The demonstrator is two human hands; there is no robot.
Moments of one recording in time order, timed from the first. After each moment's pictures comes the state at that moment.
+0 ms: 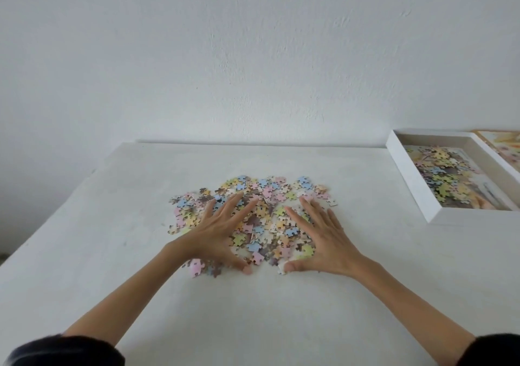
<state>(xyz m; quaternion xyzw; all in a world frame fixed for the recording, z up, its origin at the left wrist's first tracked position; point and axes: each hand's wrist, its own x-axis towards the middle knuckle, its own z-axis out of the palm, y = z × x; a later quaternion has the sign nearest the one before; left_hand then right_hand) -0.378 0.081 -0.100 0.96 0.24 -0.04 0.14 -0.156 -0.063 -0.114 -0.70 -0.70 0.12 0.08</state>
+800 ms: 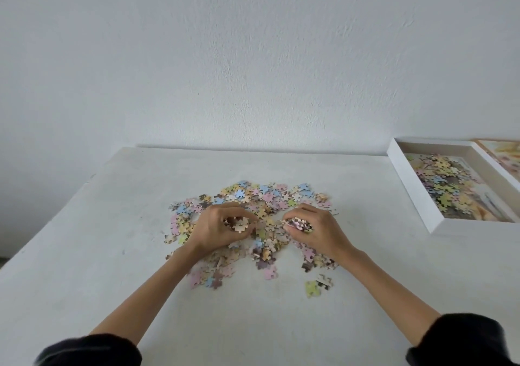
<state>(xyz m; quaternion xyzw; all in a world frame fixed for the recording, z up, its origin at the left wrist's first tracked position) -0.364 0.085 -0.093 0.89 0.23 0.28 0.26 -0.150 -0.028 -0.107 -0.62 -0.69 0.11 0.35</state>
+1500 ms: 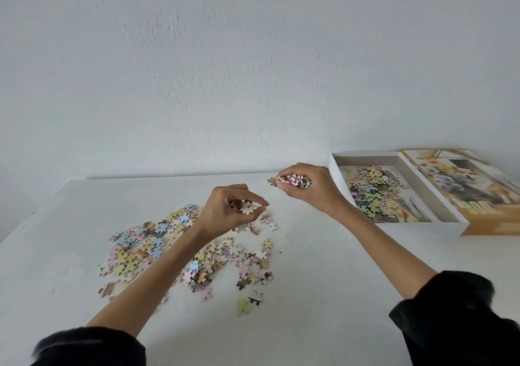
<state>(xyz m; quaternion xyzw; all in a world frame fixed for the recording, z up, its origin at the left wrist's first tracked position) -0.243 0.042 -0.024 0.88 0.15 0.34 0.31 -0.047 -0.052 -0.010 -0.61 -0.63 0.09 0.47</state>
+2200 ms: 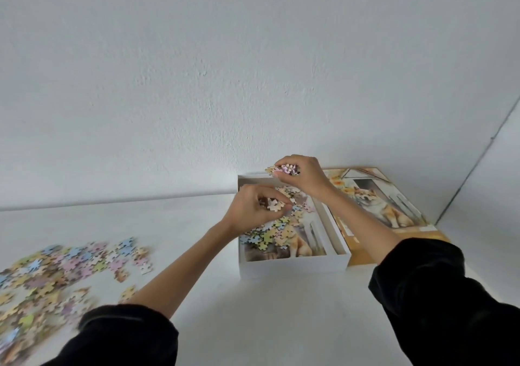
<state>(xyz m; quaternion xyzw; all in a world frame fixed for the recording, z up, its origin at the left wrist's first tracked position) 0.038 -0.049 -0.017 0.88 0.08 0.31 0.35 0.208 -0.103 0.000 -0.70 -0.59 0.05 0.40</state>
